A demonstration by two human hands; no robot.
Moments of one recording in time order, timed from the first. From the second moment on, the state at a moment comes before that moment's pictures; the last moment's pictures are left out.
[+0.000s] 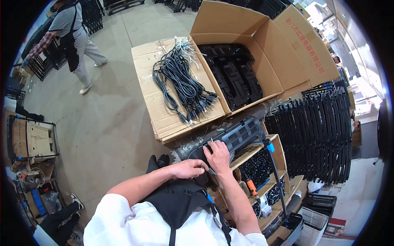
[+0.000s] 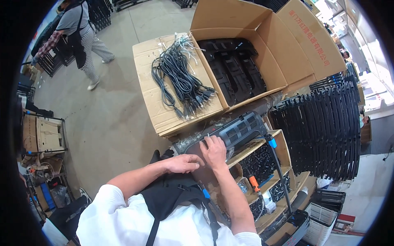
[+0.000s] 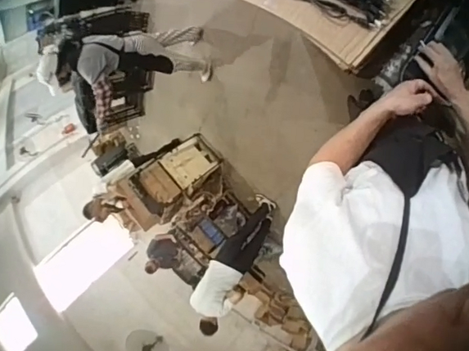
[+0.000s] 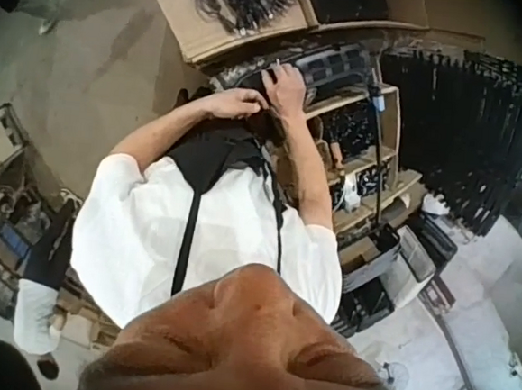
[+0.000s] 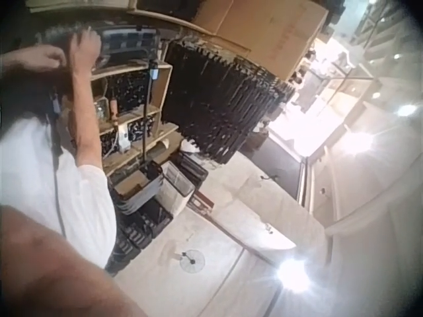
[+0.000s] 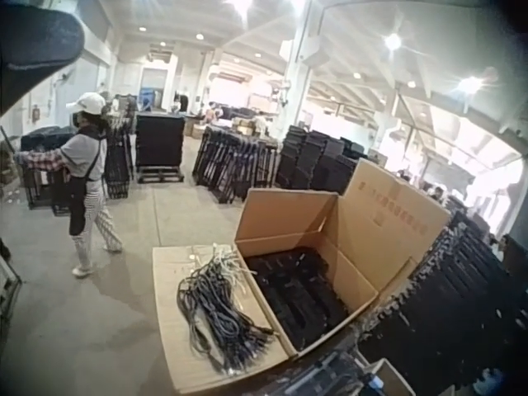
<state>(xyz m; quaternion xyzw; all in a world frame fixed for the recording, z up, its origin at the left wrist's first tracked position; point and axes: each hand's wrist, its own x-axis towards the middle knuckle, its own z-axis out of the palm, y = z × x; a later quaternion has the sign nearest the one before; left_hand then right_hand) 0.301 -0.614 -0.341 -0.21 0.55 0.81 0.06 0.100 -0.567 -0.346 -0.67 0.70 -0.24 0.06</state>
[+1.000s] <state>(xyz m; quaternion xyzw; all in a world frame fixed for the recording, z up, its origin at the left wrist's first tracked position) 0.252 -0.631 -0.362 -0.25 0.31 0.92 -0.03 0.076 -0.531 -0.281 -0.53 0.74 -0.29 0.28</state>
